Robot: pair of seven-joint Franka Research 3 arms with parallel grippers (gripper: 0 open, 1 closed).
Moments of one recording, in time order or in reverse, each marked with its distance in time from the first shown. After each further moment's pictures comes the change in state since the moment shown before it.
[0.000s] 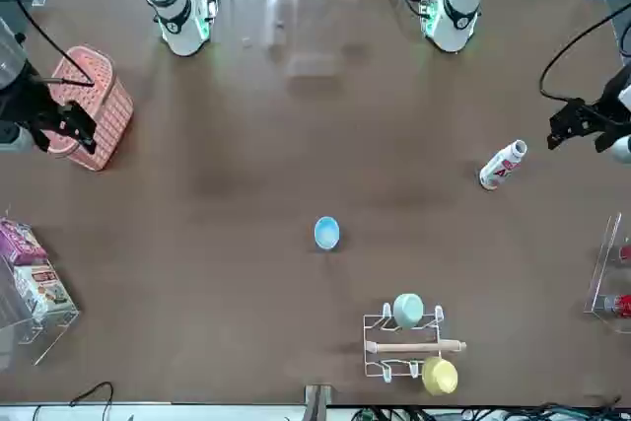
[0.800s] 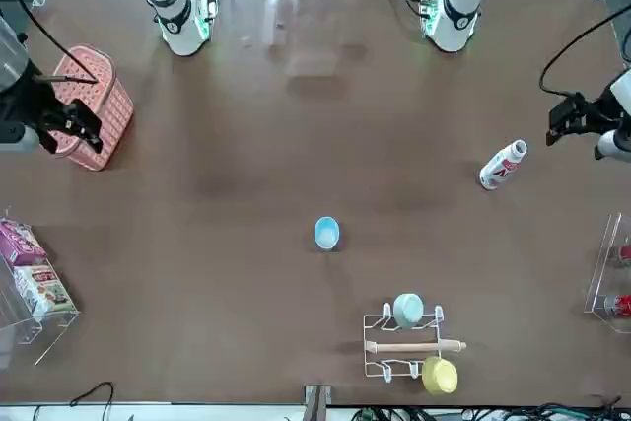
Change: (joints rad) left arm 0.028 0.008 0.008 -0.001 -0.008 -0.001 0.336; right arm 0.001 0.010 0.000 0.000 0.053 0.002 -0.111
